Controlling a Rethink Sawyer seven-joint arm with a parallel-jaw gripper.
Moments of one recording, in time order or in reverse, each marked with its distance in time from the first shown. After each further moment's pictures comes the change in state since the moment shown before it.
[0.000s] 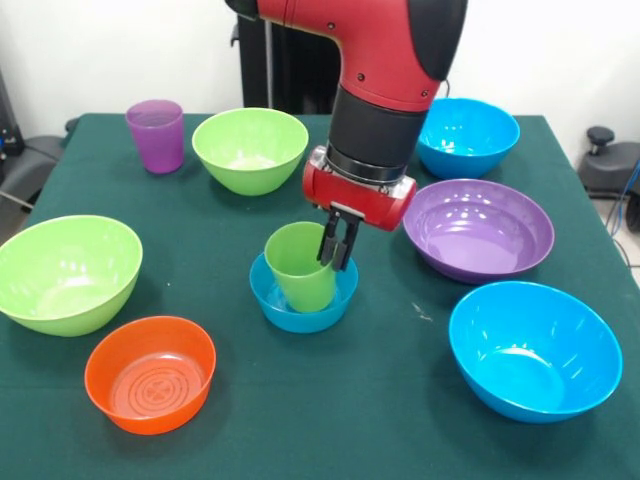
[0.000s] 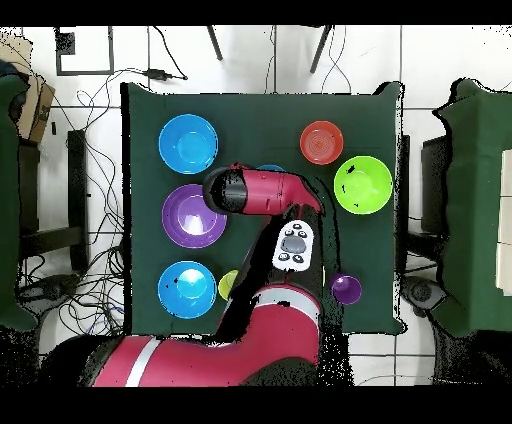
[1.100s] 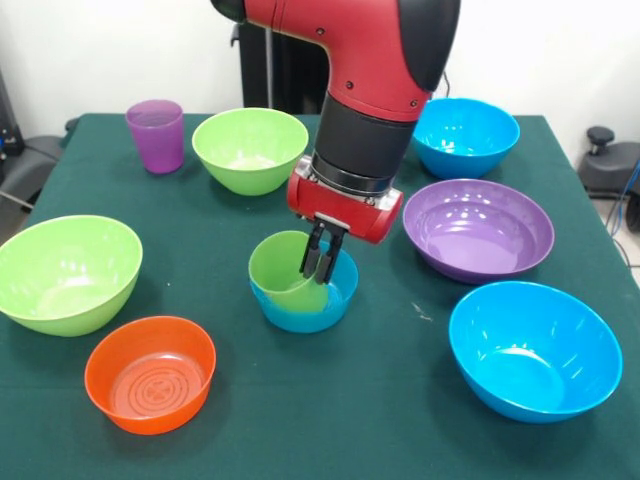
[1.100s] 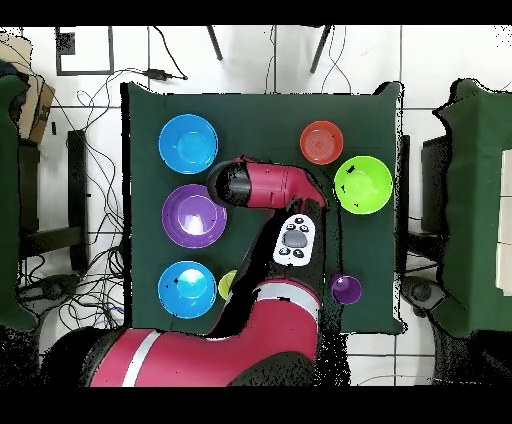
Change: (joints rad) arm 0.005 0.029 -0.035 -0.056 0.001 -0.002 0.000
